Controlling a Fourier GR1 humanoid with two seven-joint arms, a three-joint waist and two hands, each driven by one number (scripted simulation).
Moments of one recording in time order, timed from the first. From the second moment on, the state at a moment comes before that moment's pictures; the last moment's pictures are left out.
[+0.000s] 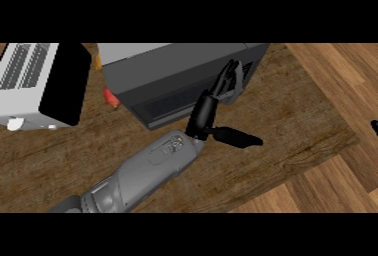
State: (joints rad) left arm -0.91 0.01 -0.84 -0.83 0.67 0.65 -0.55; right arm 0.14 -0.43 -0.19 -1.81 -0.59 0.56 -0.41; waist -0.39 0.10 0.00
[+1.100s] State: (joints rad) left arm -0.92 0.01 -0.88 -0.78 0.77 0.67 -0.67; right arm 0.09 -0.50 -0.22 -1.80 -0.70 0.58 -0.34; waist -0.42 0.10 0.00
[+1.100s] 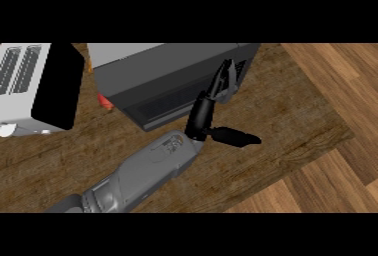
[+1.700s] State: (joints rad) left arm -0.94 0.00 -0.91 -0.77 0.83 0.68 -0.71; right arm 0.07 -0.52 -0.20 -1.80 -0.74 0.60 -0.31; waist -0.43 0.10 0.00
